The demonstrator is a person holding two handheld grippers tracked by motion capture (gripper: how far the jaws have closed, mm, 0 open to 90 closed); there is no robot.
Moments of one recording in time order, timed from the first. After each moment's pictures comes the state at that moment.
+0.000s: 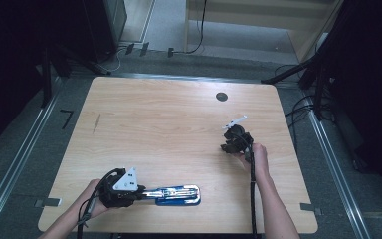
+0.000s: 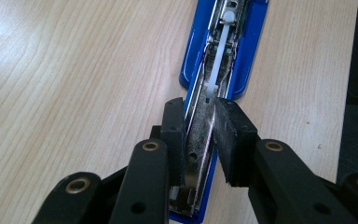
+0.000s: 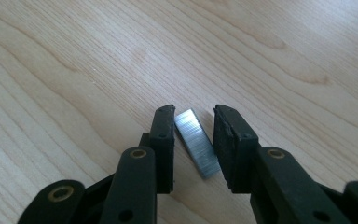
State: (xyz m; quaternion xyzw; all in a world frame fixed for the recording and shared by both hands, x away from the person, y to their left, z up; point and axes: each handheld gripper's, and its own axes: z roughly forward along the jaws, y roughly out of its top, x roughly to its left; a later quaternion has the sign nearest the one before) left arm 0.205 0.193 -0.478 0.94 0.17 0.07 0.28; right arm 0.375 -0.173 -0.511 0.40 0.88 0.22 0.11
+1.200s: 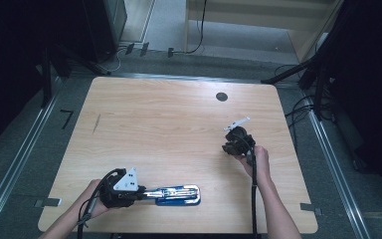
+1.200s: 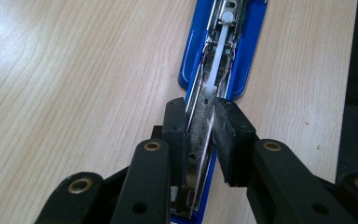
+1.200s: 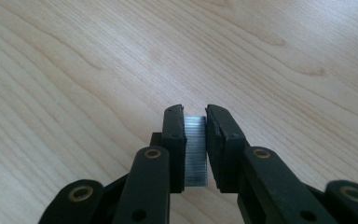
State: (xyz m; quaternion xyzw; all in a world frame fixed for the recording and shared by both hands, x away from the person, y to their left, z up) left arm 0.205 0.193 -0.478 0.94 0.17 0.07 0.28; right arm 0.360 -0.174 -0.499 0.41 0.87 0.24 0.11
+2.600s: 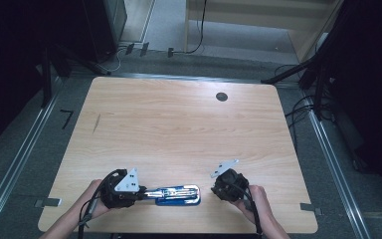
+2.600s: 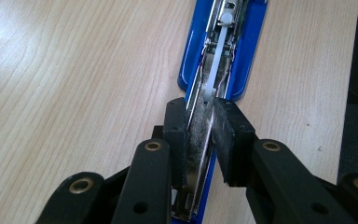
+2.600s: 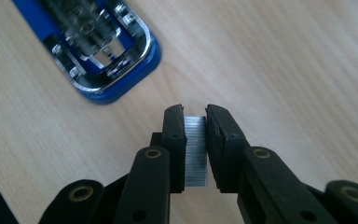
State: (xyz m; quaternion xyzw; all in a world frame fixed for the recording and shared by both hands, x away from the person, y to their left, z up) left arm 0.203 0.190 -0.478 0.94 0.17 0.08 0.28; right arm 0.233 -0.143 -0.498 0.31 0.92 0.23 0.06
